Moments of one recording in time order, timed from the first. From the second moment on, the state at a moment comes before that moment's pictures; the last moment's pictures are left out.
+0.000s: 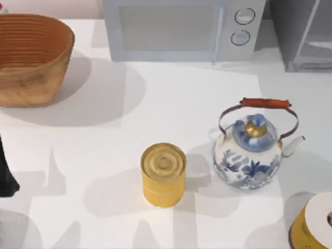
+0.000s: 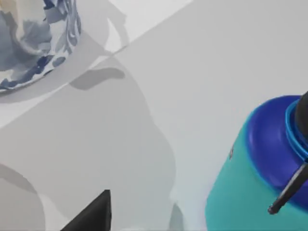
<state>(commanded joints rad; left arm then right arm) 0.00 0.00 0.00 0.00 0.00 0.00 -0.59 1.44 0.57 -0.27 -0.96 -1.13</state>
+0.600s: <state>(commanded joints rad) 0.00 0.00 0.00 0.00 0.00 0.00 -0.72 1.74 0.68 -0.32 -1.16 -1.36</state>
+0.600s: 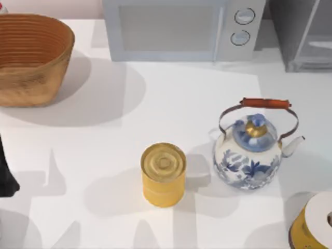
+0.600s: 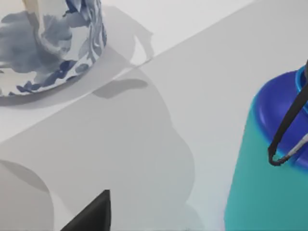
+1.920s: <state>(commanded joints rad) 0.00 0.00 0.00 0.00 0.00 0.00 -0.51 1.82 0.58 0.28 -1.08 -0.90</state>
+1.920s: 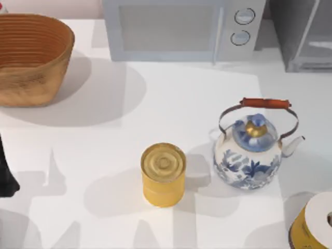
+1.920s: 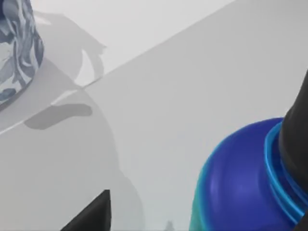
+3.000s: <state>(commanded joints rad) 0.00 0.00 0.00 0.00 0.00 0.00 -0.51 1.82 0.58 0.28 -1.08 -0.90</state>
